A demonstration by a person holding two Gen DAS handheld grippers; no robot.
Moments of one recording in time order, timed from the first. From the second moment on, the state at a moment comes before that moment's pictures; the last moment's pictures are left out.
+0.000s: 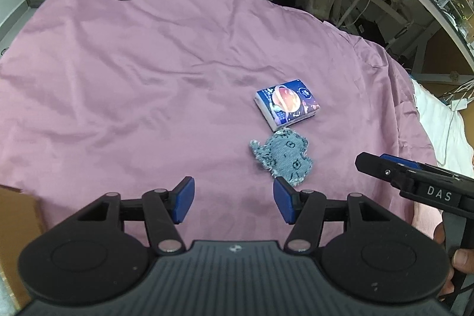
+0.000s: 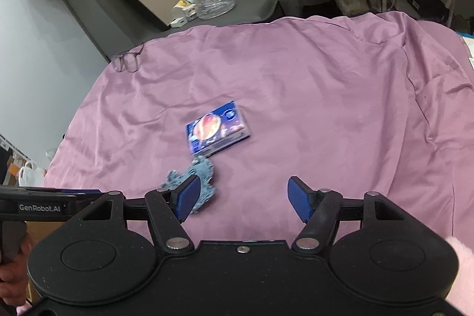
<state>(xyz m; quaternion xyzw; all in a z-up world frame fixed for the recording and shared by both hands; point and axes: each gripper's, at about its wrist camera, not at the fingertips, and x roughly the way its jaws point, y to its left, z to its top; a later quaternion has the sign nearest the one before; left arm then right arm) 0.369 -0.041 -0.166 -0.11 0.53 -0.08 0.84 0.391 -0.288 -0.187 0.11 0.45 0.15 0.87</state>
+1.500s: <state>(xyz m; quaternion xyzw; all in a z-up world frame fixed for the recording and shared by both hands) 0.412 -0.061 -0.209 -0.12 0.52 -0.11 0.84 0.452 -0.245 -0.231 0.11 0.43 0.17 0.88</state>
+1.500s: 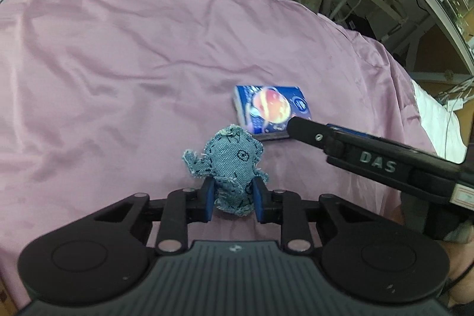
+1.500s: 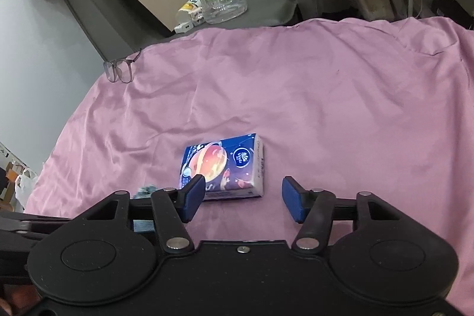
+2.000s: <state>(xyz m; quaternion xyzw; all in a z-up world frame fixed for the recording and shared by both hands) 0.405 -0.033 -0.195 -0.14 0.51 -0.10 0.85 0.476 -0.241 -0.254 0.17 0.44 0.17 0.86</state>
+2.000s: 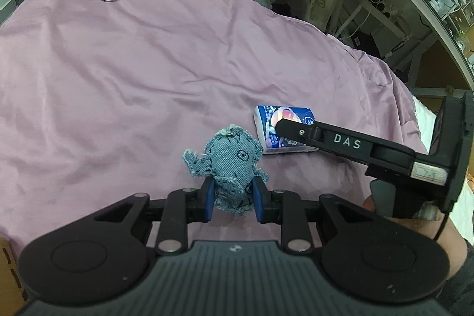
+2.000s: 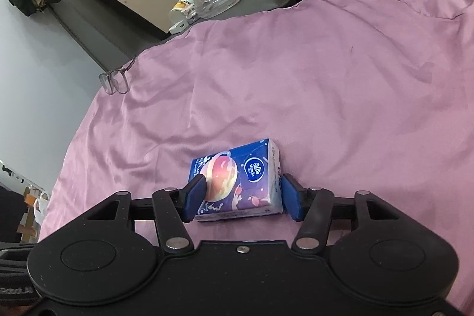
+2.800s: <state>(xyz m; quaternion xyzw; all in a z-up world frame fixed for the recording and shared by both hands) 0.336 -0.022 -0.139 -0.12 0.48 -0.14 0.86 0.381 -0.235 -0.186 0.07 0.43 0.12 0.89</state>
